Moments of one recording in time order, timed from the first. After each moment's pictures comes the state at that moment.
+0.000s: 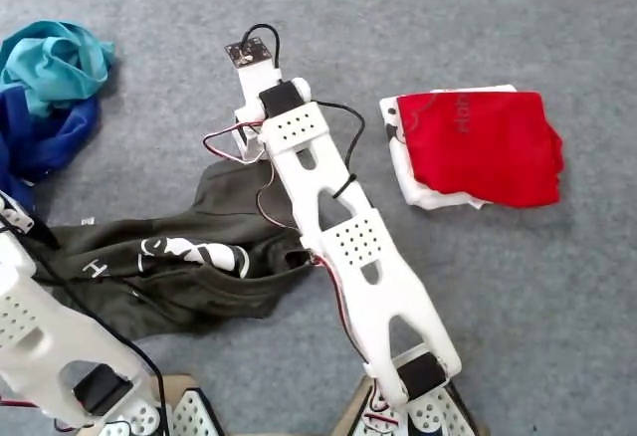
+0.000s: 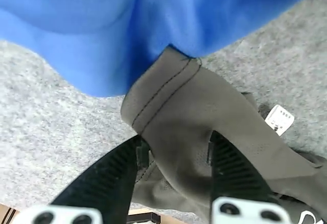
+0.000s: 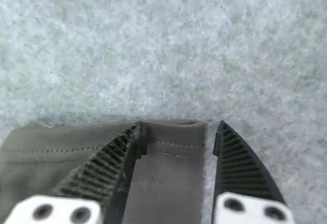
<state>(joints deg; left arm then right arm) -50.8 26.2 -13.1 96.1 -0.2 -27.5 75.5 -83.5 92.5 -5.6</state>
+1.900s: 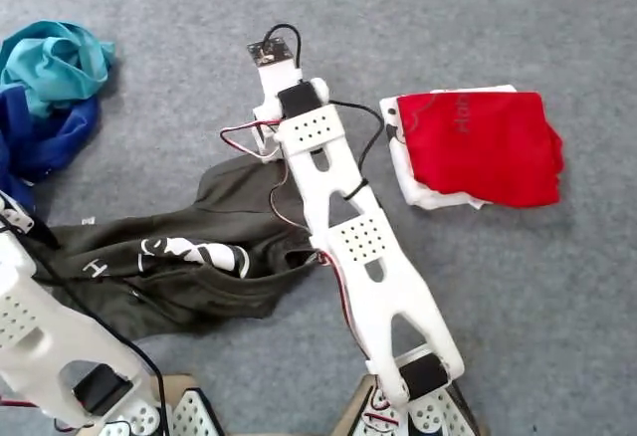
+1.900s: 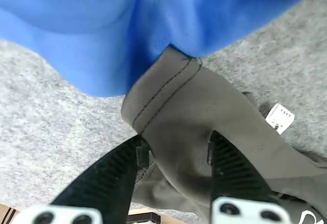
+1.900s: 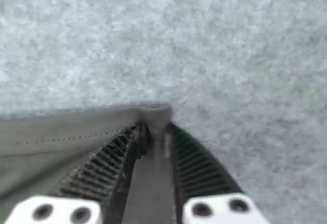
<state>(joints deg) -50.8 26.2 -13.1 96.1 -0.2 -25.1 82.4 -94.1 98.1 -5.4</state>
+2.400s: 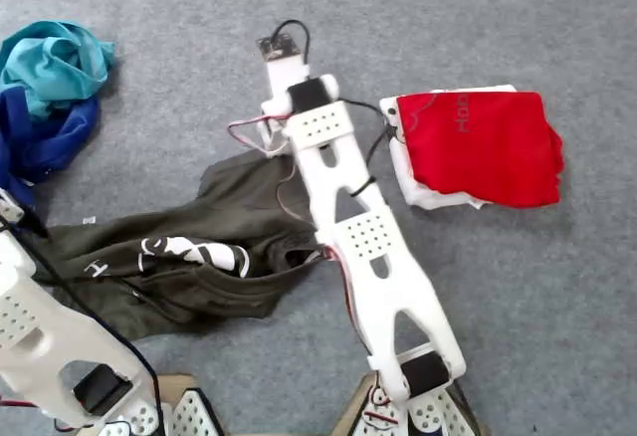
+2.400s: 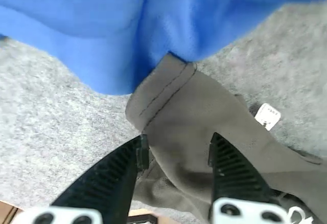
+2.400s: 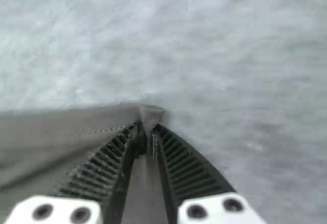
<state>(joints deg) -50.8 26.2 -21.2 99.9 2.6 -20.7 80.0 -94.4 97.5 -5.1</state>
